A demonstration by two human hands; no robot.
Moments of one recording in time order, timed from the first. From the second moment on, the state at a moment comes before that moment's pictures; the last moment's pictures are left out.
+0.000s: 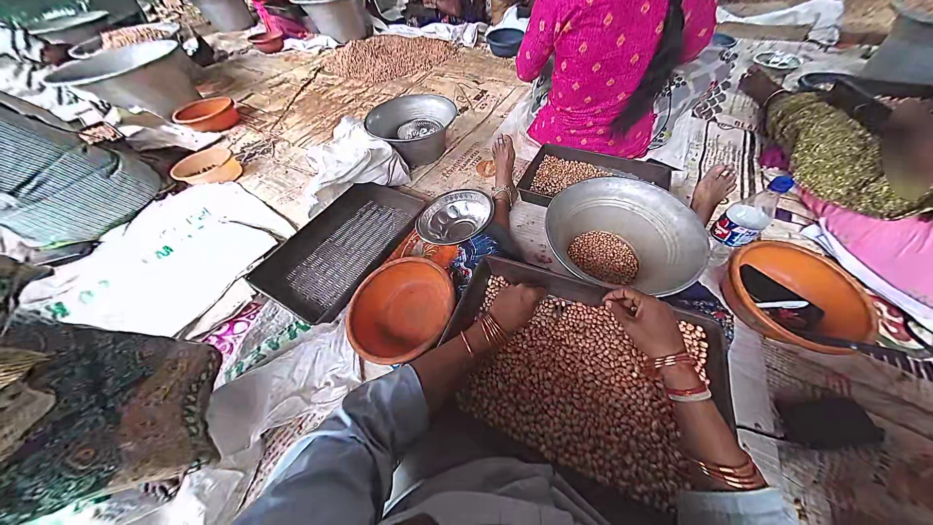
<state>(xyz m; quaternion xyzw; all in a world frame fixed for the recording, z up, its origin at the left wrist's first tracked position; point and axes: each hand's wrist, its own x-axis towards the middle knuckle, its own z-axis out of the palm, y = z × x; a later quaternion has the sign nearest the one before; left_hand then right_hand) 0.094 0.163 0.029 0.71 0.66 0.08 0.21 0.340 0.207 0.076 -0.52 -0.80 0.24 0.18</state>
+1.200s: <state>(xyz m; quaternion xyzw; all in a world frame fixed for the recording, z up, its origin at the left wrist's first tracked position) 0.058 0.143 0.059 0.56 0.65 0.33 0.39 0.298 0.170 0.063 -0.33 -0.91 0.22 -0.14</state>
